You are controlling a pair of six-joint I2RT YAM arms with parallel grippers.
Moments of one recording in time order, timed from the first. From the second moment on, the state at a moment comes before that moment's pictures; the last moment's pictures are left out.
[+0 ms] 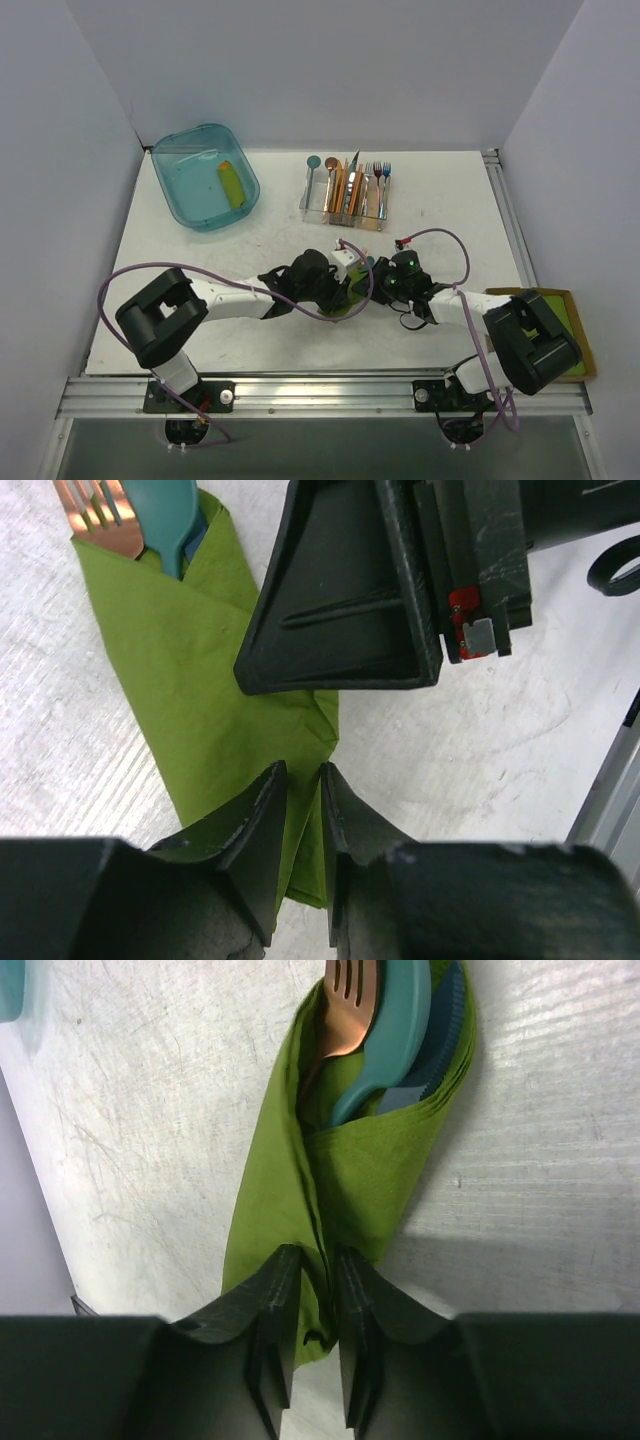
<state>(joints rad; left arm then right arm) -0.95 1.66 0.81 0.23 0.16 -0.20 0.50 1.40 0.38 0.31 -0.20 0.97</state>
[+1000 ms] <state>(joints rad) -0.95 1.75 0.81 0.32 0.23 -0.21 0.50 1.33 0.32 0.27 -0.20 0.98</state>
